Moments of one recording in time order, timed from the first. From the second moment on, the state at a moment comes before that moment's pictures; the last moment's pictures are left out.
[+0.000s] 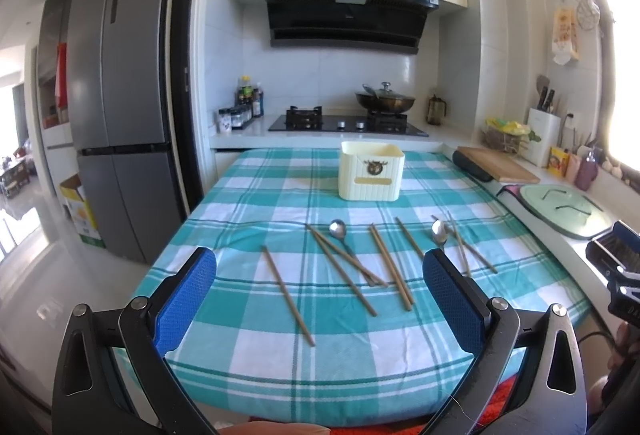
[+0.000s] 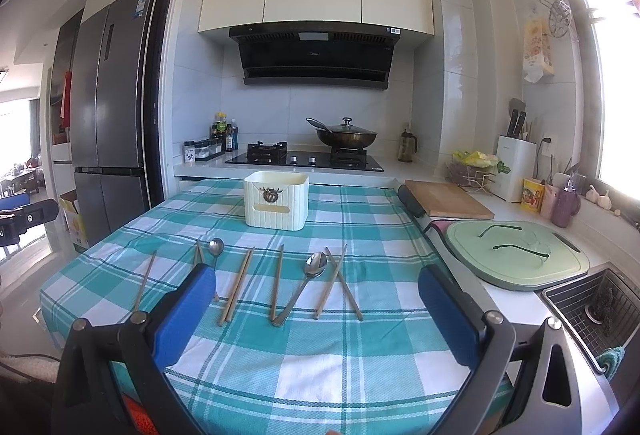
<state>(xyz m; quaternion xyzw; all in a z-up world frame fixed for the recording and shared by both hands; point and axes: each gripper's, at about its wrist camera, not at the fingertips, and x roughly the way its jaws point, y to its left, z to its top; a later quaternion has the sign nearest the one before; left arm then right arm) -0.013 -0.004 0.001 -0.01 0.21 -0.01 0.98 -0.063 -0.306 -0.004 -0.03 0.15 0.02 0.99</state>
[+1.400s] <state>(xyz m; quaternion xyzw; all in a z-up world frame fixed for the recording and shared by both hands) -0.011 -0.006 -0.004 -0.01 0.22 -0.01 0.98 -0.063 -0.303 -0.011 -0.03 0.16 0.03 0.99</state>
